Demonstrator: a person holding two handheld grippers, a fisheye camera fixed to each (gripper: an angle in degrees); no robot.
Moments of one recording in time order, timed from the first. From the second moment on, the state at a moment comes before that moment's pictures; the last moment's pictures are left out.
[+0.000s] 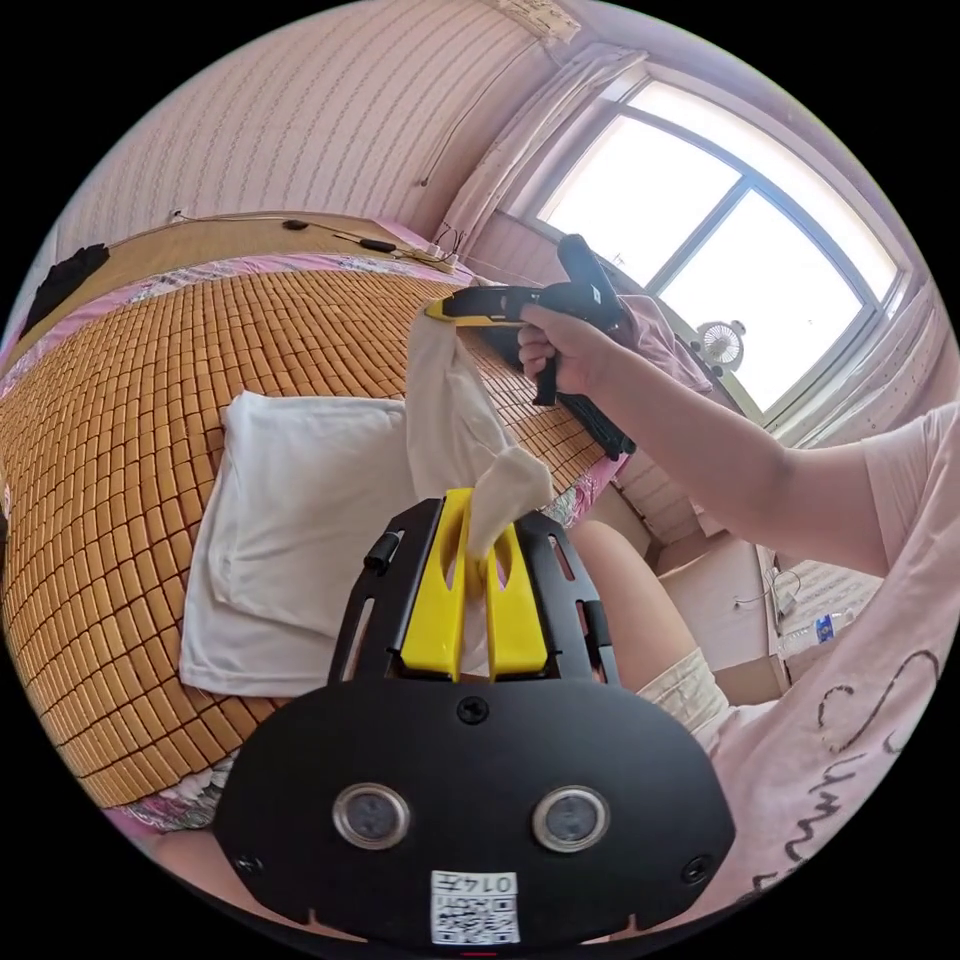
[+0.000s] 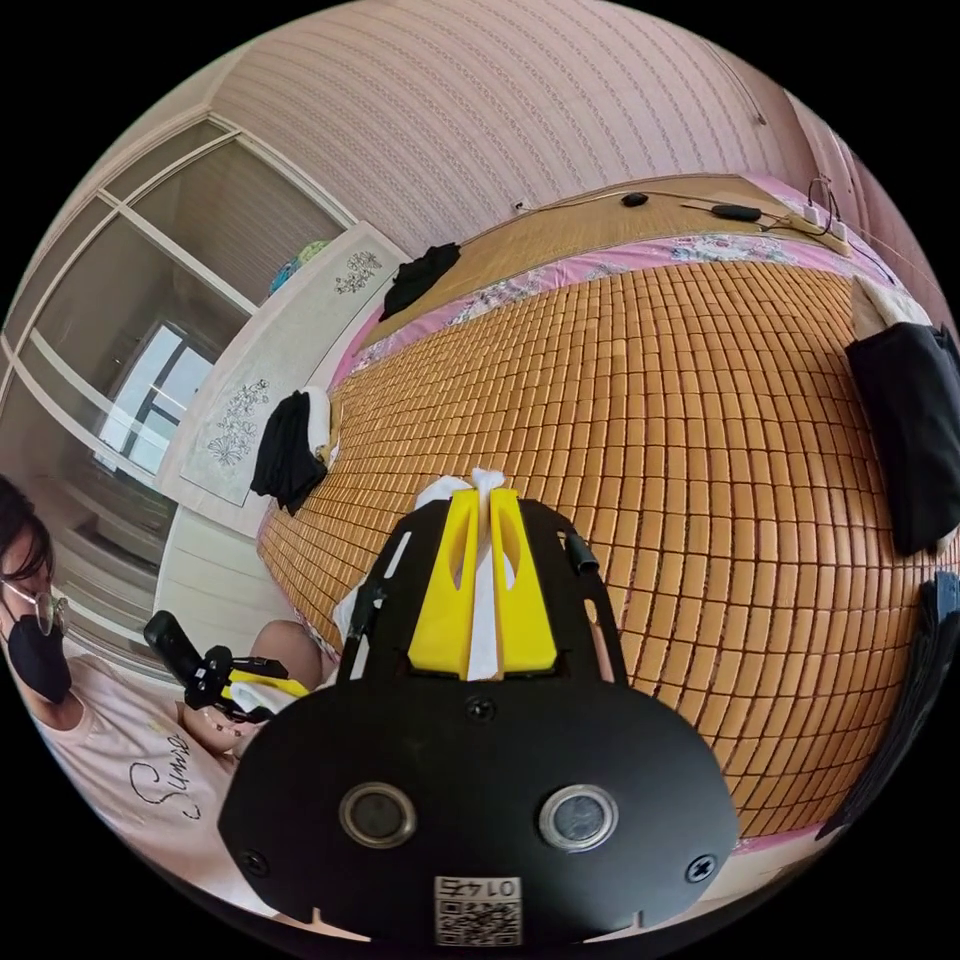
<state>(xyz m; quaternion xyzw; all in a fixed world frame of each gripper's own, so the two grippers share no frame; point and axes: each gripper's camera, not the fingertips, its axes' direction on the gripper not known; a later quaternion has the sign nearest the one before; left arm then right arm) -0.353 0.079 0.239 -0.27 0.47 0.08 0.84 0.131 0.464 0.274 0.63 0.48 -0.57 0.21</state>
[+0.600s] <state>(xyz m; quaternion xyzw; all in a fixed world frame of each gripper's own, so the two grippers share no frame) -0.501 0.099 0.320 -0.35 0.31 -0.10 0.88 -0.045 0.322 0.411 0.64 0.55 -0.49 0.23</state>
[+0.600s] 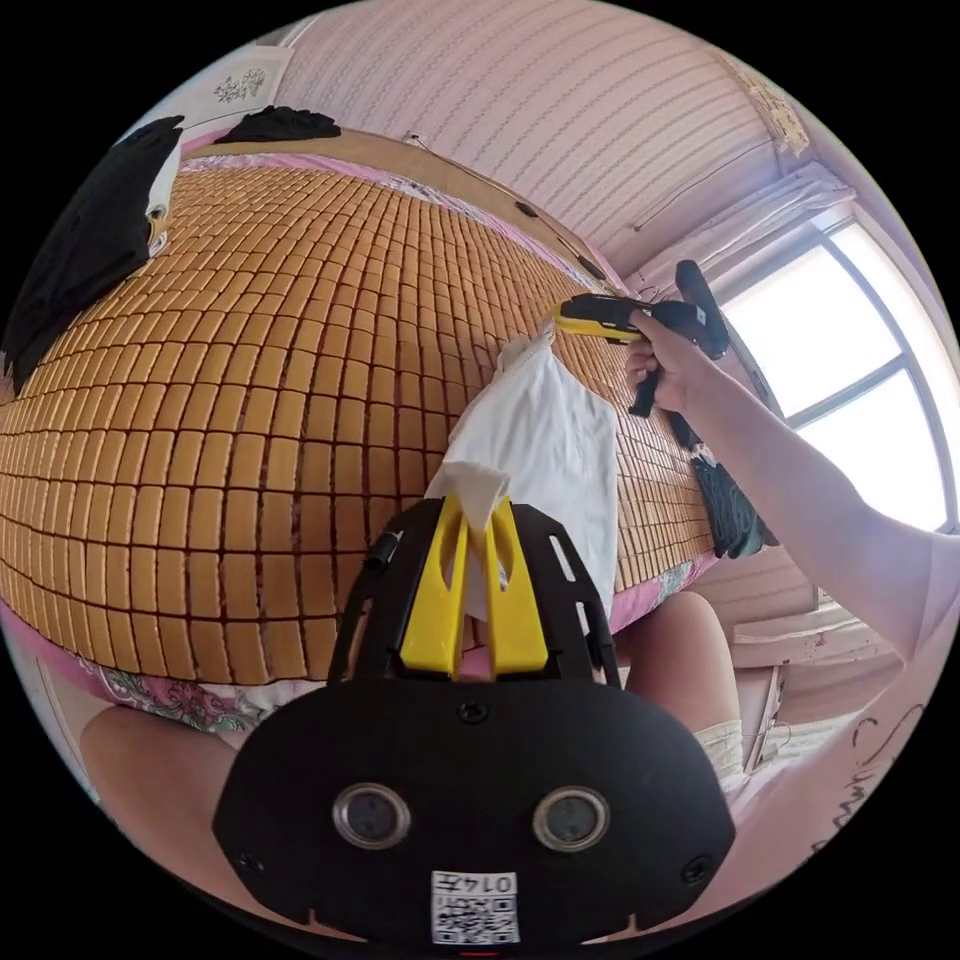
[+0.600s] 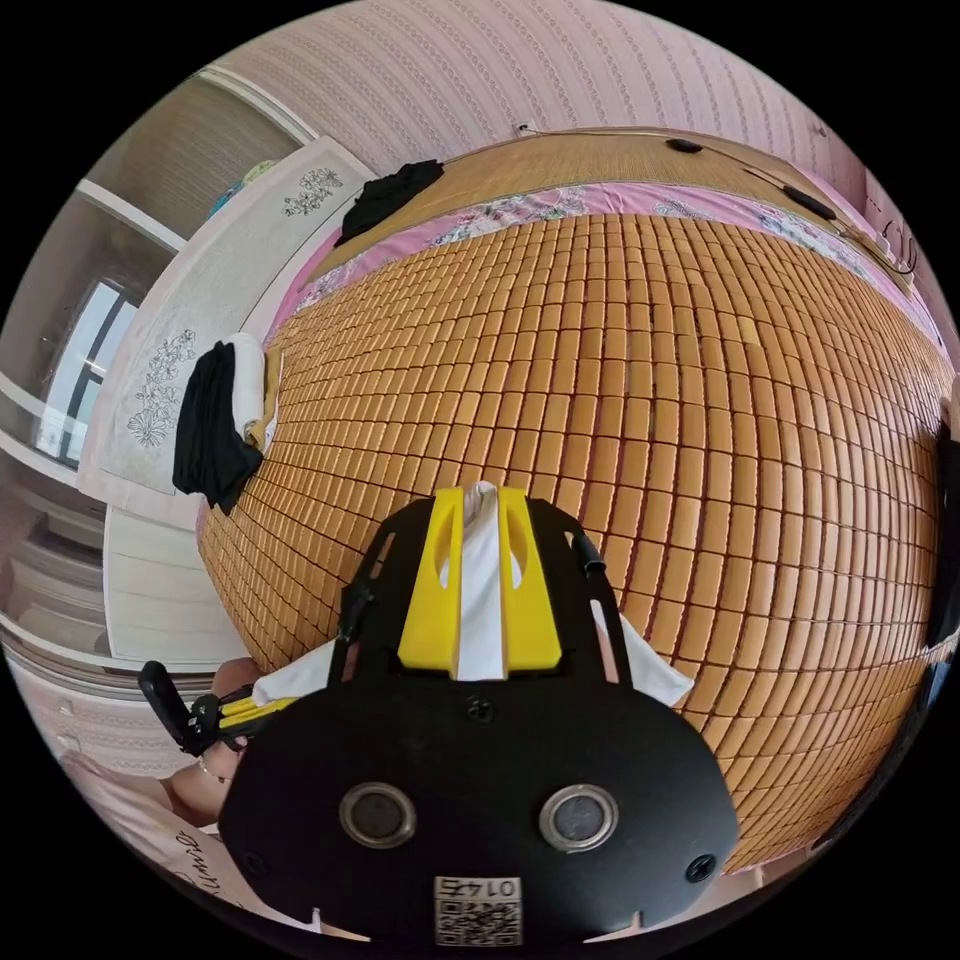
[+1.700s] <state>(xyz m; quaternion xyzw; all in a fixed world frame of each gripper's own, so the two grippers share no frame) -0.461 0.068 0.283 -0.39 0.24 0.07 0.89 -0.010 0.267 0.539 0.61 0.66 -0.44 0.08</state>
